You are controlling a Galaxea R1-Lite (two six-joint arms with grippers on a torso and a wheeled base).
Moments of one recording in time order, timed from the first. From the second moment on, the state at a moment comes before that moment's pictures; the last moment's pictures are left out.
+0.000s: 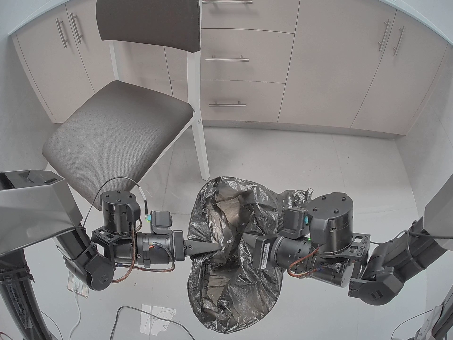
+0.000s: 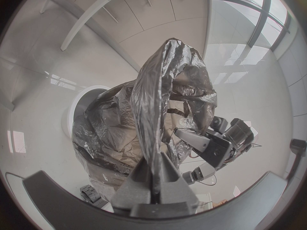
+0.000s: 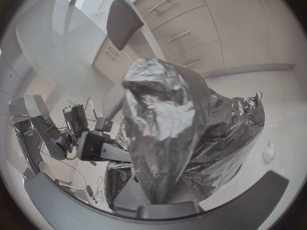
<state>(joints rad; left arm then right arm) -0.41 2.11 -0.55 -1.20 -0.89 -0.73 0.82 1.94 -0.68 -0.91 -0.09 0.47</state>
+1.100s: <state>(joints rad) -0.31 2.34 -0.60 -1.49 -0.89 -0.72 0.65 2.25 -0.61 -1.26 0.02 0.50</state>
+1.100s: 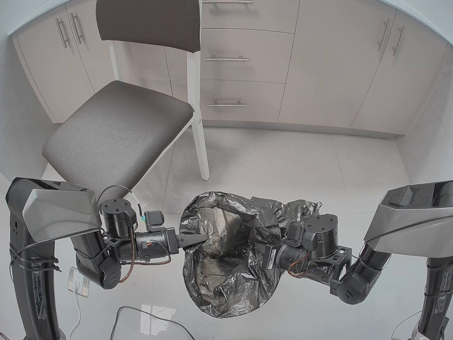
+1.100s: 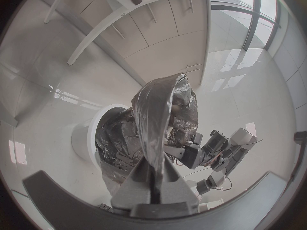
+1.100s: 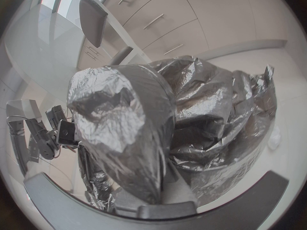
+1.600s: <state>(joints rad) -0.30 2.46 -0.73 -1.48 -0.83 -0.72 0.62 2.33 -0.66 -1.33 -0.07 0.45</state>
